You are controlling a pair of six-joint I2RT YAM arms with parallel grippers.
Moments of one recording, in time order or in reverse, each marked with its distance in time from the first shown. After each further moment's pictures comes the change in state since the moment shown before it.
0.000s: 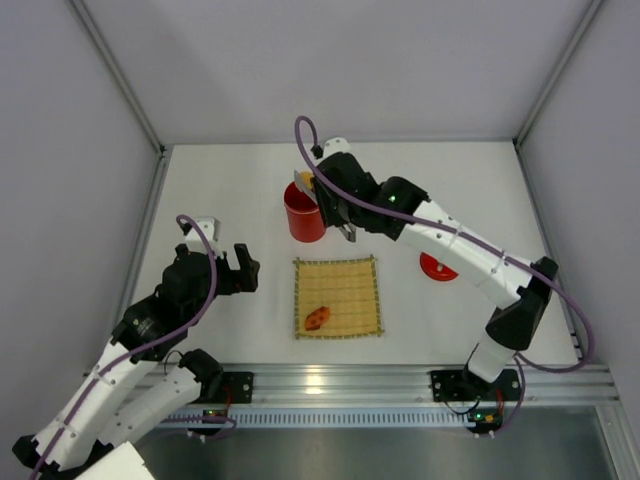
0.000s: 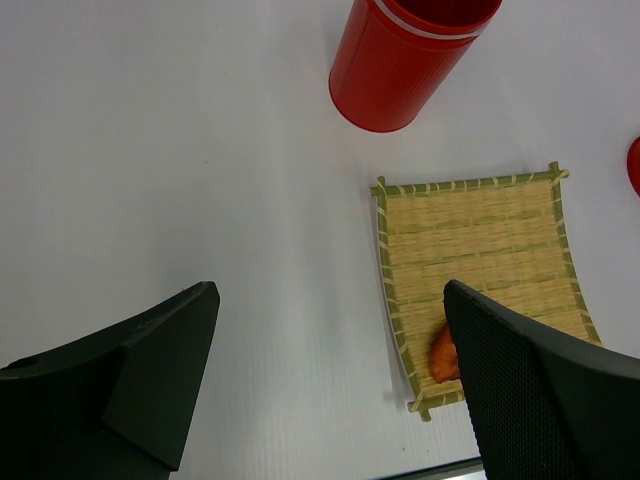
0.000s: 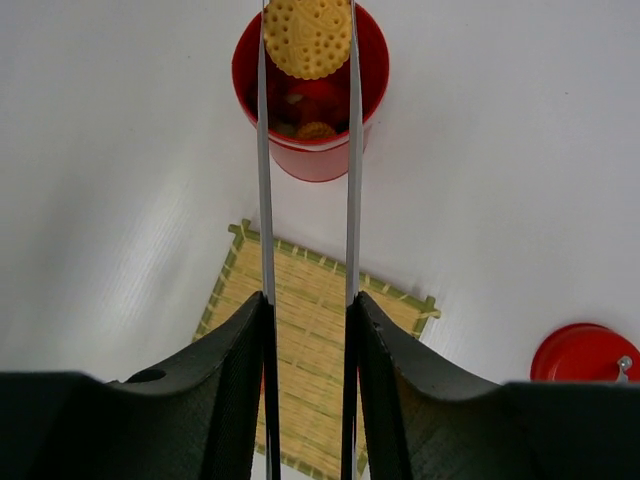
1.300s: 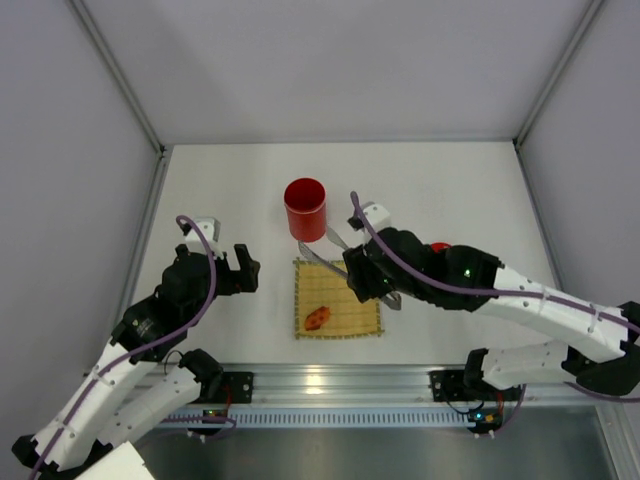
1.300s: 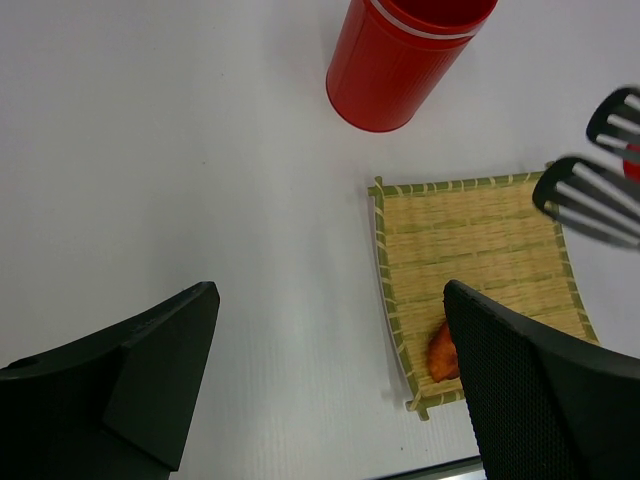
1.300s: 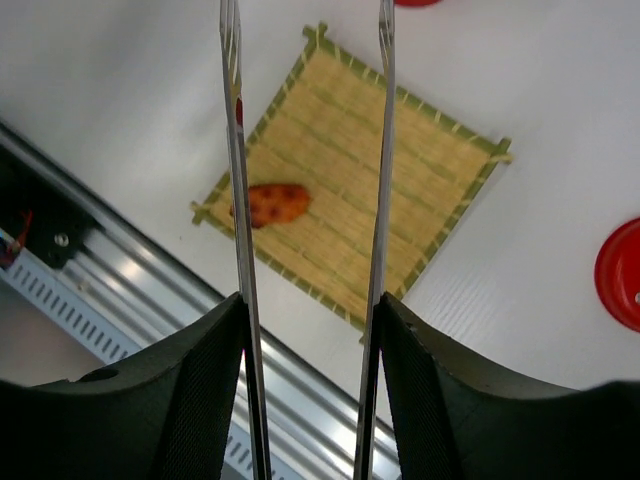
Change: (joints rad) left arm -0.008 -0.004 0.000 0.000 -0.003 -0.003; right arm 0.217 -0.476 -0.475 0.005 -0.064 0.081
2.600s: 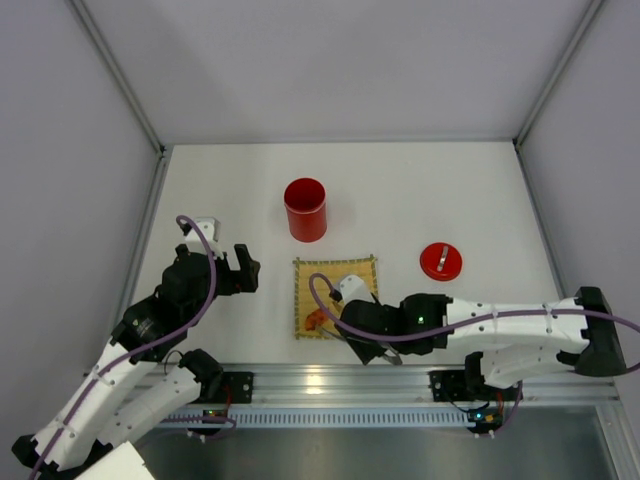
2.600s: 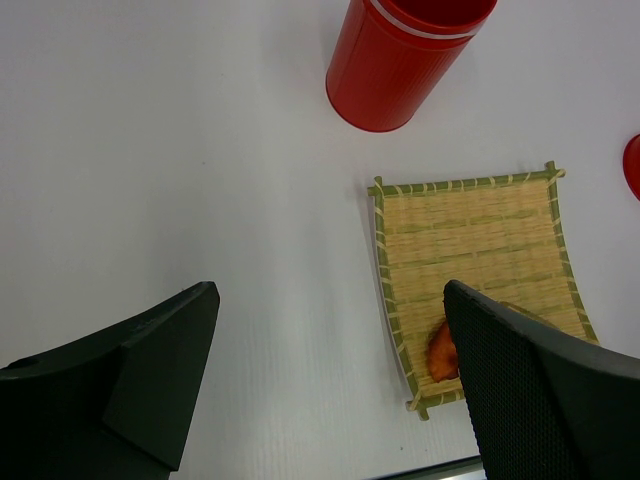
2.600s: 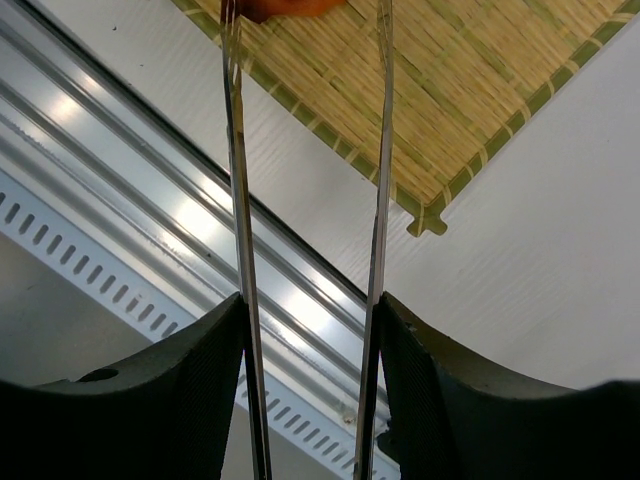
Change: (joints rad) left arm -0.001 0.000 0.000 0.000 0.000 0.000; right arm 0.274 0.041 -0.333 -0.025 -0.010 0.185
